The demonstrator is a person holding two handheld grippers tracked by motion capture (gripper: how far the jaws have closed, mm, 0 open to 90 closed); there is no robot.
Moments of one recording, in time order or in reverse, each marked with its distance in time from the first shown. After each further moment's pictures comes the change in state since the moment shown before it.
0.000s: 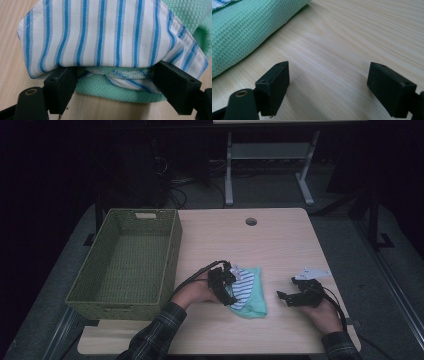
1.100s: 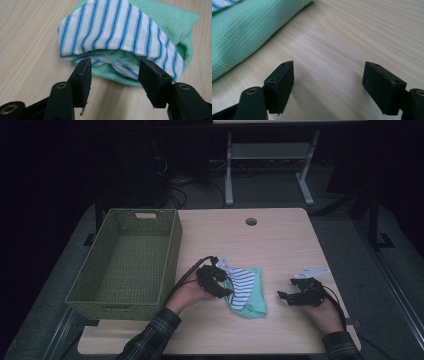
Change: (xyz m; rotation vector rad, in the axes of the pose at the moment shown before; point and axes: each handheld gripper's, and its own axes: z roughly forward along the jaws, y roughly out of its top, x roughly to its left) left arm -0.003 -0.014 -0.033 -0.126 0.054 -0.097; right arm 0.001 0.006 -0.003 0.055 0.009 -0.005
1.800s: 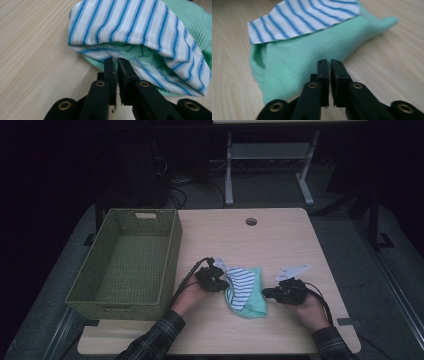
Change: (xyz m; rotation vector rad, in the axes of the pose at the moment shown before) left arm 0.008 -0.016 0.012 -0.042 0.035 -0.163; right arm 0.037 0.033 0.008 0.019 0.244 -0.141
